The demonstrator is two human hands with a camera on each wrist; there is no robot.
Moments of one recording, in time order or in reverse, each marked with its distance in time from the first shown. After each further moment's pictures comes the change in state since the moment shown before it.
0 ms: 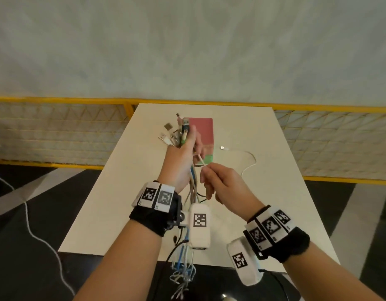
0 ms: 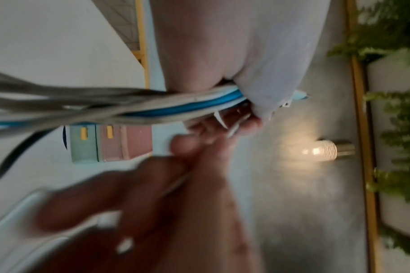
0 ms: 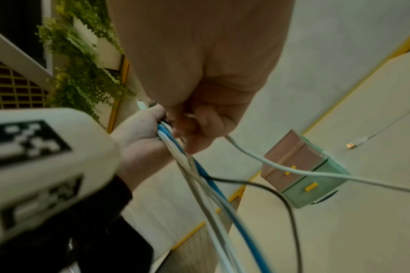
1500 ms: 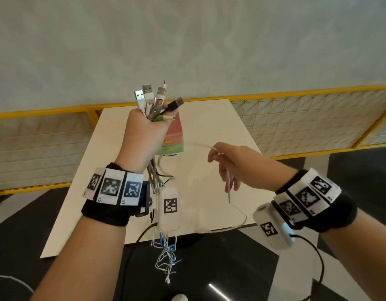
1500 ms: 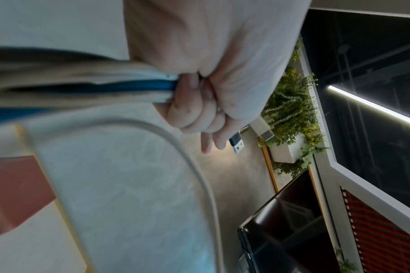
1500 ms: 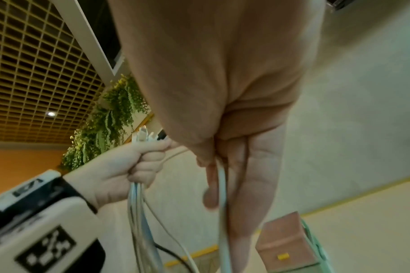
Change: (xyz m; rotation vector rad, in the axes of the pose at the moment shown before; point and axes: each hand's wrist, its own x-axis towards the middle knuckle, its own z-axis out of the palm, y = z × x) left_hand -0.077 0.068 0.000 0.483 -0.035 0.241; right_hand -0.104 -0.066 -0.050 -0.531 -0.109 0.165
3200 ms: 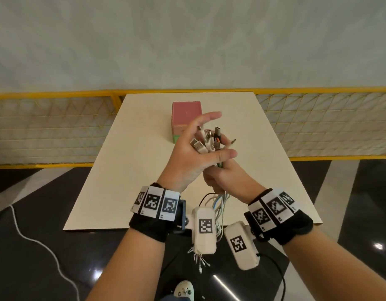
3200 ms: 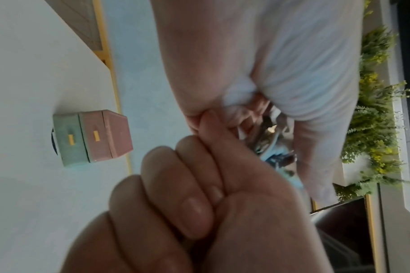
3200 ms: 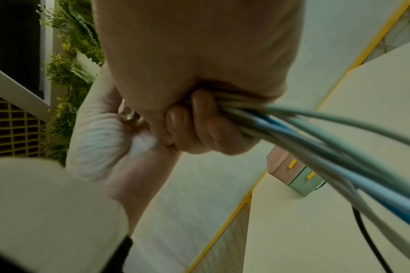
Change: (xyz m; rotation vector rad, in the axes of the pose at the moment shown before) left_hand -0.046 -0.041 0.024 -0.325 -0.248 0.061; right_hand 0.032 -0.020 0.077 0.685 0.032 -0.021
